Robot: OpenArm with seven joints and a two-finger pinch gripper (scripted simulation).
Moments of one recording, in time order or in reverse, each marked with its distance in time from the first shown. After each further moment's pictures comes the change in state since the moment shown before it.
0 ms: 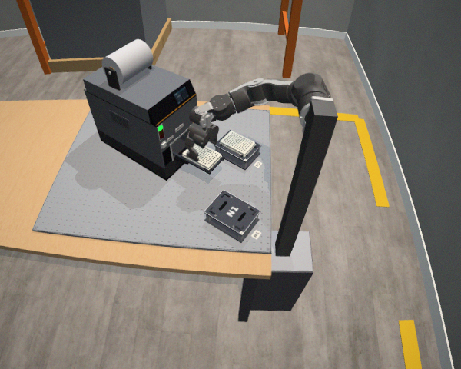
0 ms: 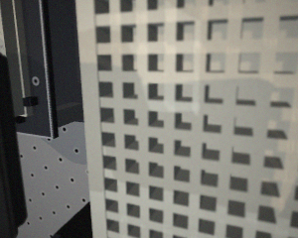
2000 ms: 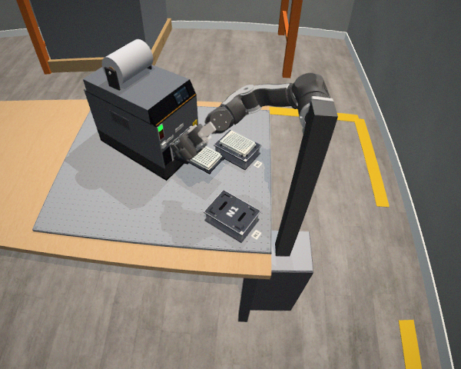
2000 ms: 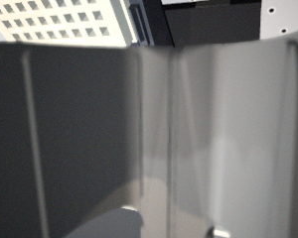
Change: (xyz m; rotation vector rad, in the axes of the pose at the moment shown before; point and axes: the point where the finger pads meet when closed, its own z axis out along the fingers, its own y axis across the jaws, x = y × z) arm -0.036 0.091 -0.056 0.009 -0.678 0.013
